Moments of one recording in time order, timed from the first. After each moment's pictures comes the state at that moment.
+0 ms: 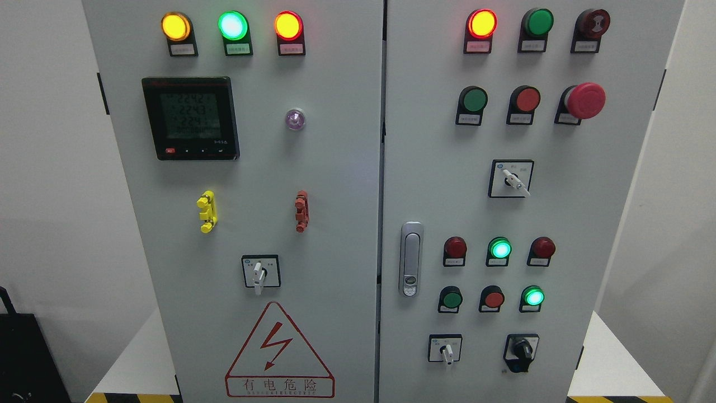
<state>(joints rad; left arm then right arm) 0.40 0.04 0.02 -1.28 -0.05 -0.40 -0.06 0.15 0.12 -0.13 -0.13 0.21 0.10 -0.12</state>
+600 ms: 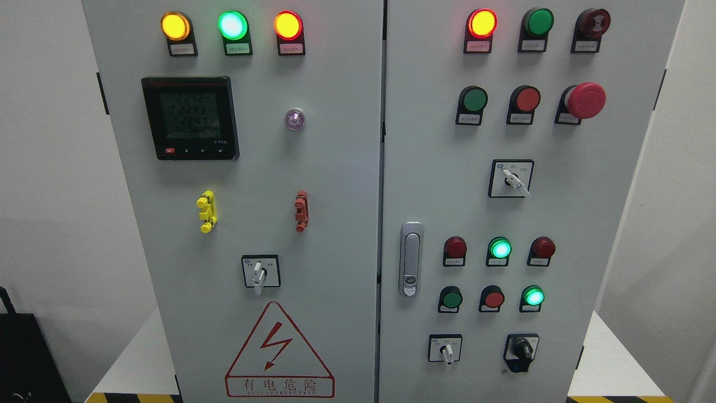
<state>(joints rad) 0.33 0.03 -0.04 -1.66 -0.12 -0.39 0.06 0.15 0.12 -0.13 -0.13 0.21 0.10 -0.12</state>
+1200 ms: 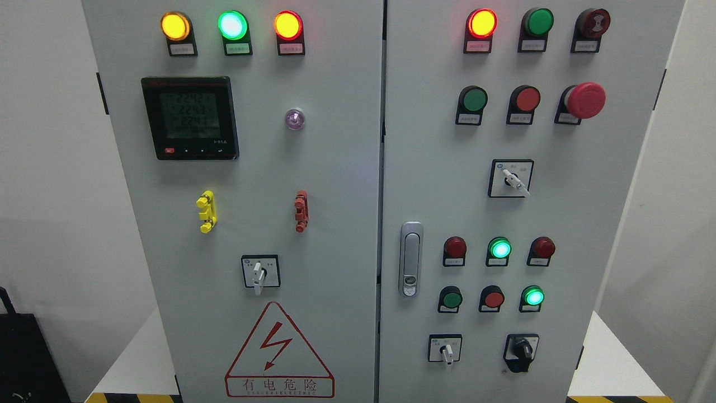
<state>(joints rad) 0.22 0.00 -0.16 -1.83 -0.15 -0.14 0.19 0.15 0.12 -0.13 -0.13 0.21 0.10 -0.12</state>
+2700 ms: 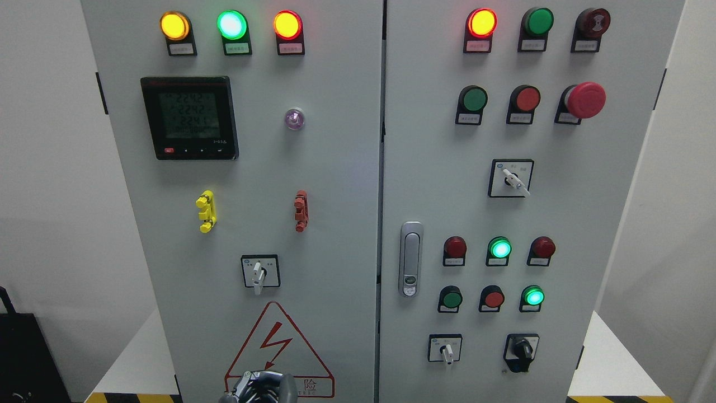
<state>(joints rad) 0.00 -0.07 -0.29 -1.95 -0.18 0.16 0.45 0.15 0.12 -0.13 -0.13 0.21 0.10 -0.13</state>
